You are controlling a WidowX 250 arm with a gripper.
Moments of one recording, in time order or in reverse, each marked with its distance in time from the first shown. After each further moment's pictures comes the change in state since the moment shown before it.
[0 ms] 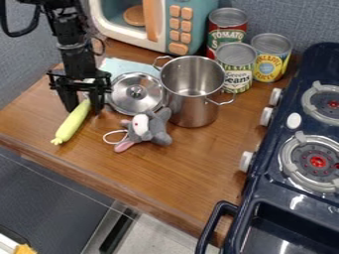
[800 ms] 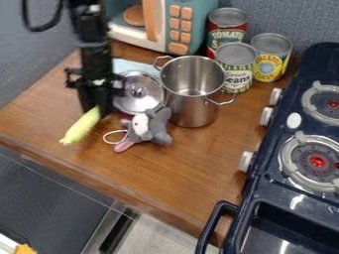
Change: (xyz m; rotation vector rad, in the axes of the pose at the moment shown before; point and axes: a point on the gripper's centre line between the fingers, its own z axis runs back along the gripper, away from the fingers) arm -0.008 -0.040 0.020 0.074 0.117 -0.156
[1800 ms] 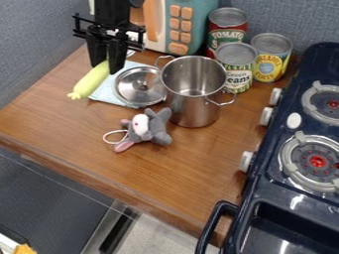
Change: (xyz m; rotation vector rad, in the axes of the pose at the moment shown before) arm -0.001 -0.003 0.064 0.106 -0.061 0.059
